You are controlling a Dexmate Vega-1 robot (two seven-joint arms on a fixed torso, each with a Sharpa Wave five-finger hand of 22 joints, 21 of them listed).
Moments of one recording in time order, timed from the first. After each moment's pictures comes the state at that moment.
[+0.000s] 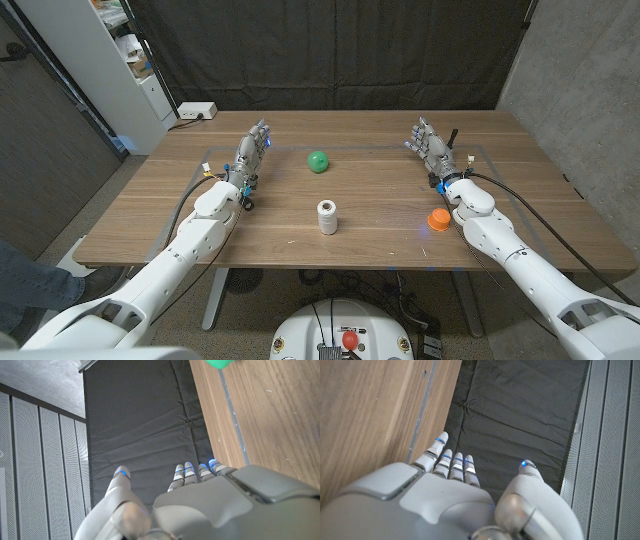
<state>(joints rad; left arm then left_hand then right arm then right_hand) 0.85 0.46 0.31 -1.28 -0.65 -0.29 -0.03 0.14 -0.04 0.41 -0.14 0.21 -0.01 0.08 0.19 0.17 -0.04 0.04 0.21 0.18 -0.14 0.05 0.18 0.17 -0.12 -0.04 0.19 0.17 -0.84 -0.51 -0.37 -1.30 0.57 0.25 0.08 0.29 -0.04 0.20 0.03 0.29 0.12 0.08 0.21 0.18 0.08 0.07 0.20 0.18 0.06 0.01 0.21 0.25 0.23 -0.03 0.37 0.16</state>
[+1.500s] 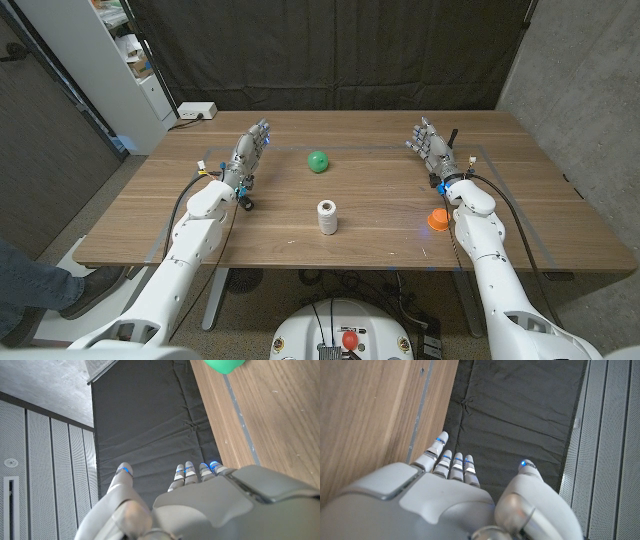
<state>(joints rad) 0.93 0.30 0.05 -1.38 -0.38 -0.17 -0.24 0.17 -0.01 0.41 -0.15 0.21 -0.02 0.10 0.19 0.17 -0.04 0.06 0.21 0.19 -0.15 0.07 0.19 0.17 -0.15 -0.01 0.19 0.17 -0.89 -0.03 0.18 -1.34 0.12 0.12 0.37 0.29 -0.04 0.20 0.03 0.29 0.12 0.07 0.21 0.18 0.09 0.07 0.20 0.18 0.06 0.01 0.21 0.24 0.24 -0.03 0.36 0.17</state>
